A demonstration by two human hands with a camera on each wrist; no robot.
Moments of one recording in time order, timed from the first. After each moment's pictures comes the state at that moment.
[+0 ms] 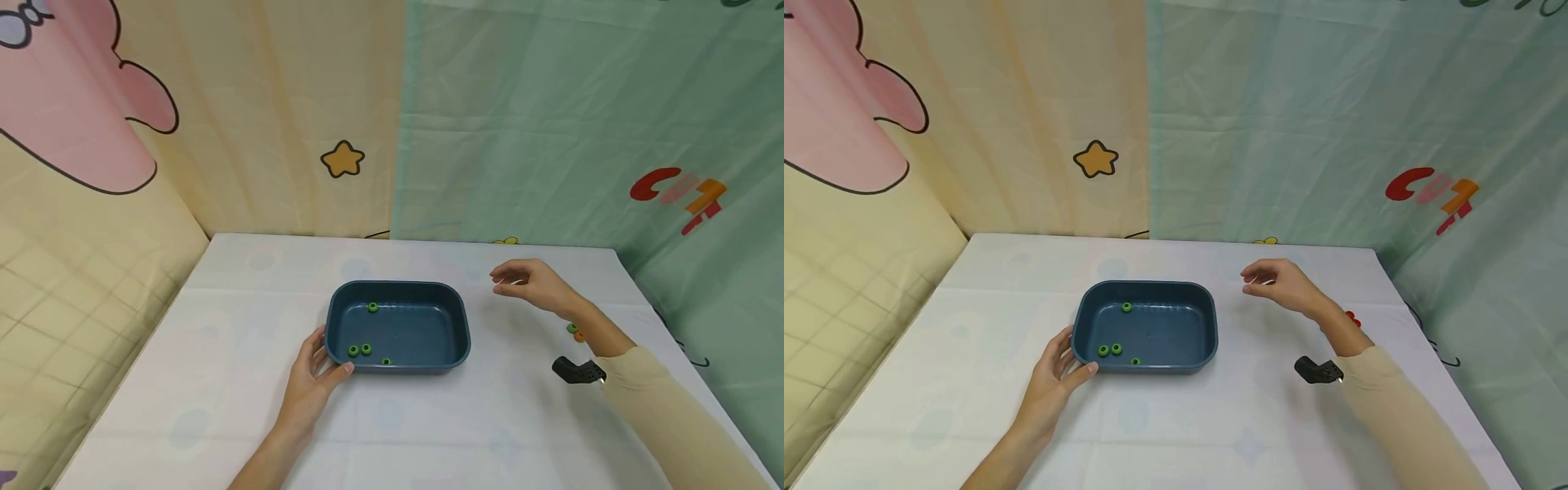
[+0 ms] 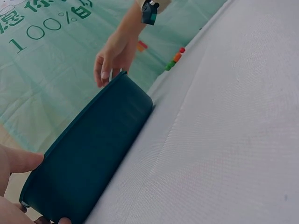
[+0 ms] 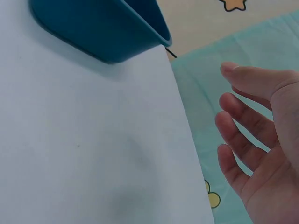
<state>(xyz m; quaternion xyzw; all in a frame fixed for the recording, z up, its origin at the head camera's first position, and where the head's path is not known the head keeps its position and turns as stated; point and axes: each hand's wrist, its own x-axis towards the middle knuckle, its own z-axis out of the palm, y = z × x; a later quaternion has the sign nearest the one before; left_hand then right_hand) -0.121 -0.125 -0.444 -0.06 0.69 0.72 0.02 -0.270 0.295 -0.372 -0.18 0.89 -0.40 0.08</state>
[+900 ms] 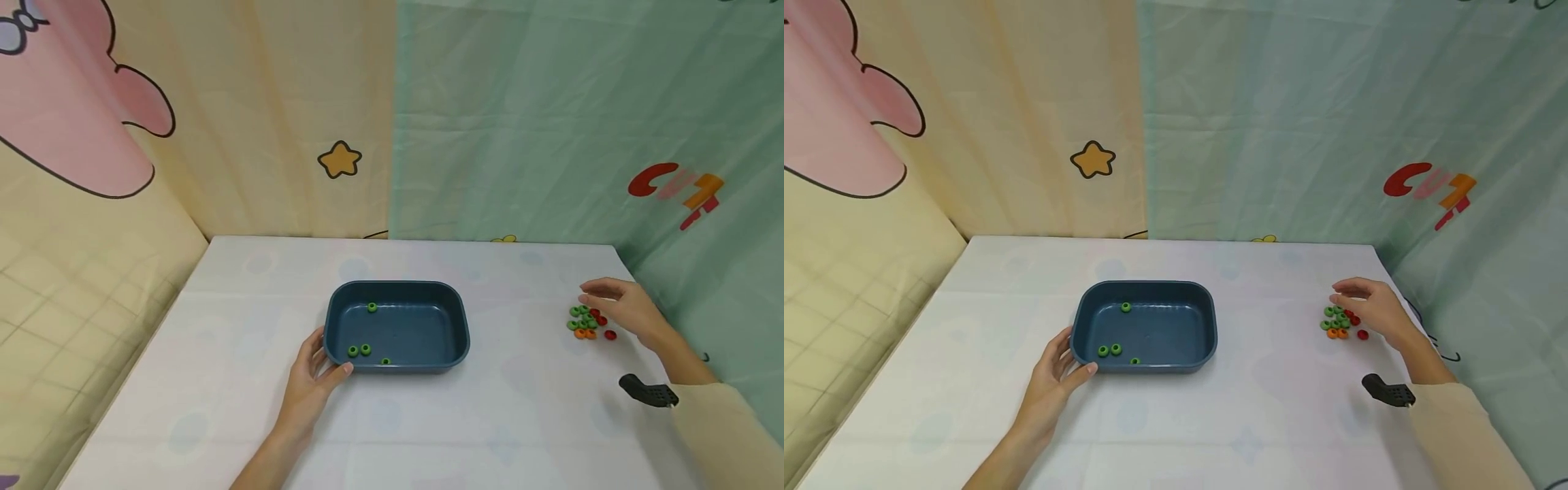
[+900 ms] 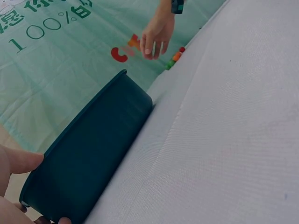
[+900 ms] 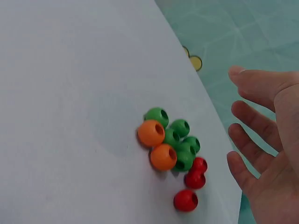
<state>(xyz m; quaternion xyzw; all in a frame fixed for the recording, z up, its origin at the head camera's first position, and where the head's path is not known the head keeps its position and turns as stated) -0.122 -0.127 -0.446 -0.06 0.70 0.72 0.03 -0.226 0.430 -0.405 -0.01 0.93 -0.36 0.01</state>
